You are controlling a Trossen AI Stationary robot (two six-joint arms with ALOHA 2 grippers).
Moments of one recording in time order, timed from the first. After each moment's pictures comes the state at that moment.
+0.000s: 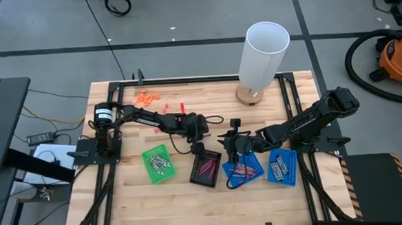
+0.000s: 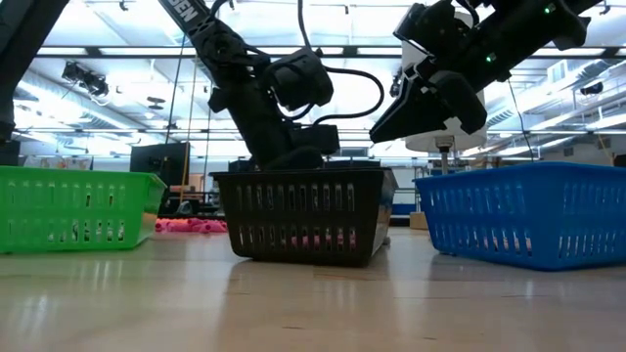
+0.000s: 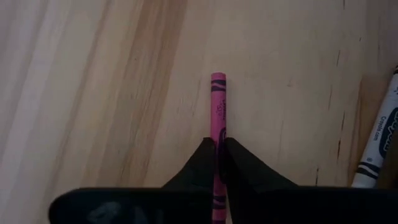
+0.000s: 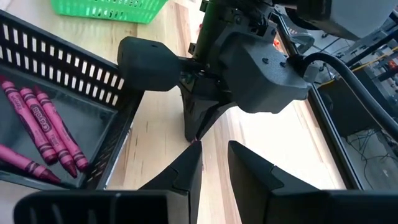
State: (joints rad) left arm 0.11 1.94 1.12 -0.19 -0.07 -0.06; right arm 0.27 1.50 0.73 0.12 0.60 -0.17
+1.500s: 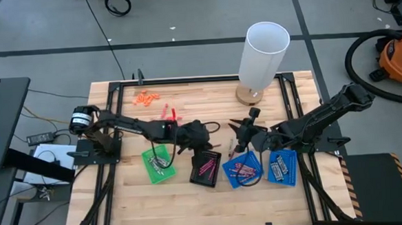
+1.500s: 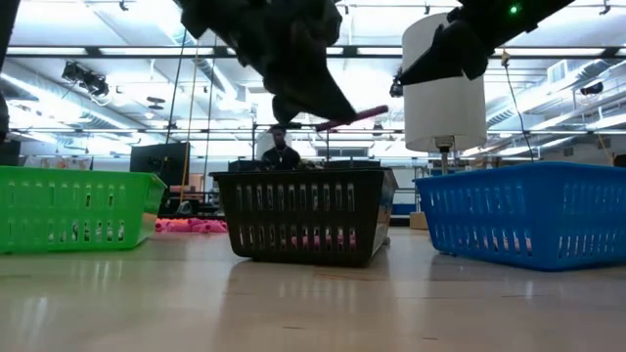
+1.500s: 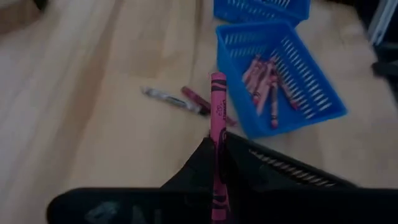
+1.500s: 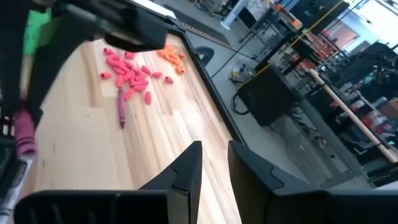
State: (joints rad) left arm -0.08 1.69 1.13 -0.11 -0.03 -0.21; right arm 0.34 1.26 0.73 -0.04 0.97 -0.13
